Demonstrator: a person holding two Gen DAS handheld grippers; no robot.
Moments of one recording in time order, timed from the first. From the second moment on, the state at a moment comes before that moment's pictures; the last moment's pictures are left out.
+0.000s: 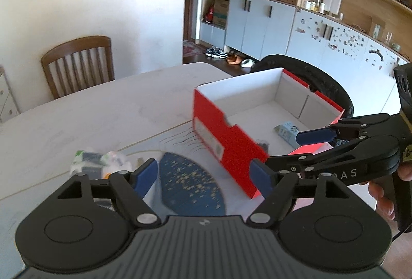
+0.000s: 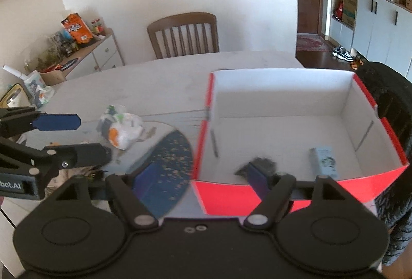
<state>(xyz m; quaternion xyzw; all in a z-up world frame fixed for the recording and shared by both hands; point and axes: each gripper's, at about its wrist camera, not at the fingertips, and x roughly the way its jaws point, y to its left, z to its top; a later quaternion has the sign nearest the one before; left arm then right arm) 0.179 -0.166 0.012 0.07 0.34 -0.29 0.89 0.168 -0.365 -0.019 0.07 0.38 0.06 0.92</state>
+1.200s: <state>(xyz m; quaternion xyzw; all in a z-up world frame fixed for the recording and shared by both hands) 0.153 0.017 -0.040 0.02 0.36 -0.17 0.92 0.196 -0.214 -0.058 0.04 0.41 0.10 0.90</state>
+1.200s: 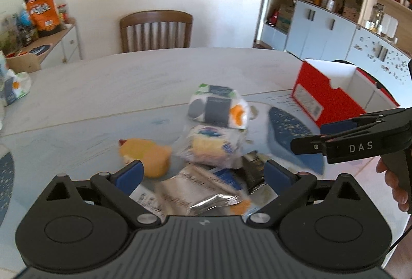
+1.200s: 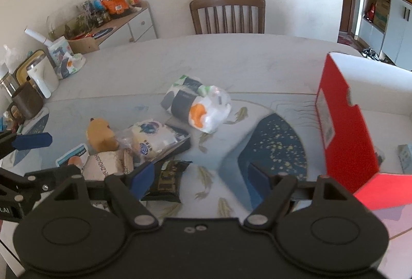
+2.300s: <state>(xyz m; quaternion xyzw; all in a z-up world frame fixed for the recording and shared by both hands) 0.185 0.089 -0.112 0.01 0.43 -0.11 0.90 0.220 -0.166 -0.097 -0.03 0.44 0.12 0.89</state>
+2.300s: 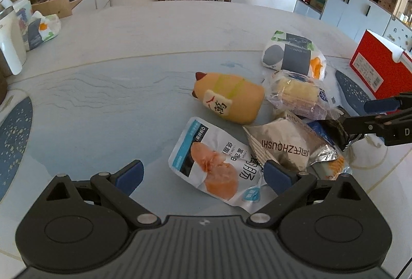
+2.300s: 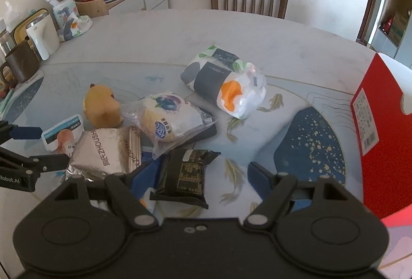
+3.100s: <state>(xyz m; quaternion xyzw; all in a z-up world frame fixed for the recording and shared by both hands) 0.184 0.060 -0.121 0.05 0.42 -0.16 0.89 0.231 -0.158 -0.114 -0.03 0.45 0.14 0.88</state>
